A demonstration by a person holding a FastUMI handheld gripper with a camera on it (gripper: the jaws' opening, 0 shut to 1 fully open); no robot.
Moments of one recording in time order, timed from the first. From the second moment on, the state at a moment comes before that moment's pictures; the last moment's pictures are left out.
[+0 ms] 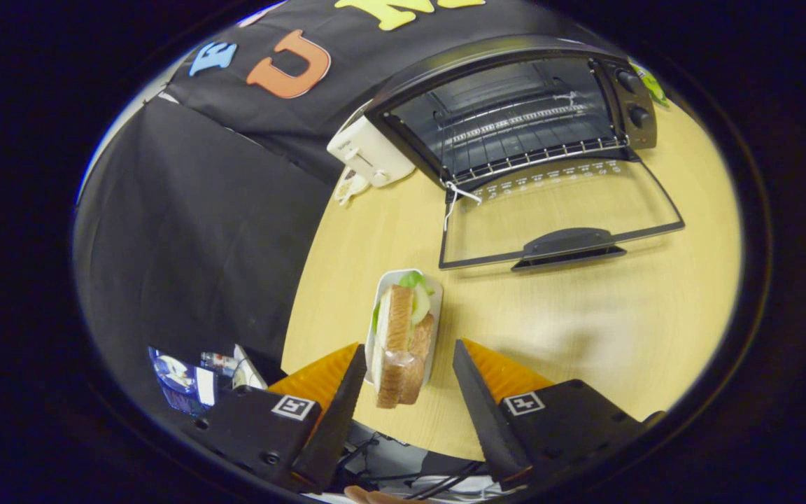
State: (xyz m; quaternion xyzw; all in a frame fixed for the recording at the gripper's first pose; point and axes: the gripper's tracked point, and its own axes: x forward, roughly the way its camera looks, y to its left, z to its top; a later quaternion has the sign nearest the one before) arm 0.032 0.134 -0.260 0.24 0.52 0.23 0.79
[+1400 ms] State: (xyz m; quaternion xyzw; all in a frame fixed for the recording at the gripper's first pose) arm 0.043 0.143 -0.229 0.30 0.44 0.31 0.79
